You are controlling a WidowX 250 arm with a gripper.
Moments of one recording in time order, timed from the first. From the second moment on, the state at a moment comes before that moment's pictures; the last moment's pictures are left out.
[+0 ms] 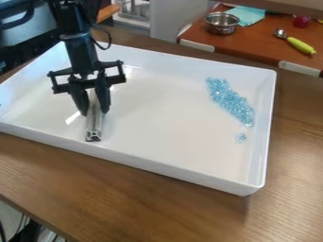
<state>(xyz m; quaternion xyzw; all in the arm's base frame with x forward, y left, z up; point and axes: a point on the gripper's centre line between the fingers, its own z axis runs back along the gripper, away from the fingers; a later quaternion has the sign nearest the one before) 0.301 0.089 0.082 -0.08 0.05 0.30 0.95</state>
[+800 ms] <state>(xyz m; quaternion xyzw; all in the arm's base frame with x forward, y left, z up) 0.261 0.076 0.075 -0.06 0.06 0.18 0.98</state>
